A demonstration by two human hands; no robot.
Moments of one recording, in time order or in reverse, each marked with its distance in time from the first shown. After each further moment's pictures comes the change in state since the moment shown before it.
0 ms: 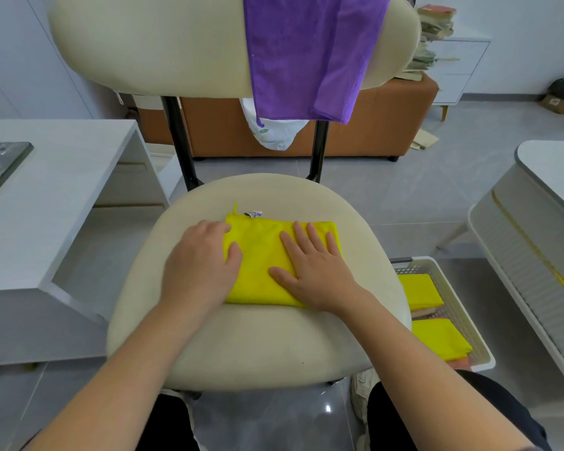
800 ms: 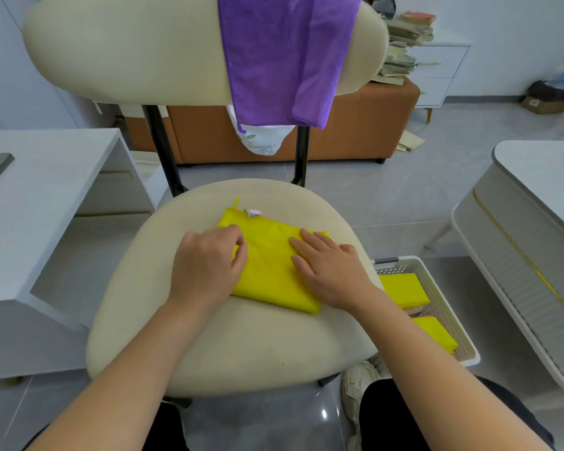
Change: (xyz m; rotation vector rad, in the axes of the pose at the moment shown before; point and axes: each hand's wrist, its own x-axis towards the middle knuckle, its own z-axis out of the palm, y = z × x) left_hand 0.008 0.010 0.031 0.135 0.223 0.407; right_hand -0.019 0.041 -0.013 0.068 0.061 0.052
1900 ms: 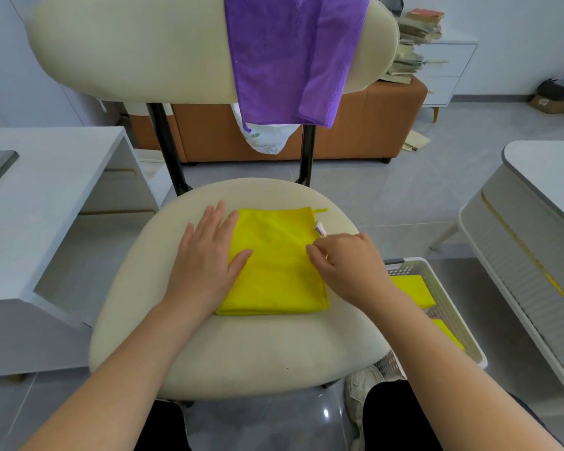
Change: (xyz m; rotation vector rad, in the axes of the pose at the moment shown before) left_hand 0.000 -0.016 0.002 -0.016 -0.318 -0.104; right_hand -0.003 -0.001 -0.018 -0.028 0.294 -0.011
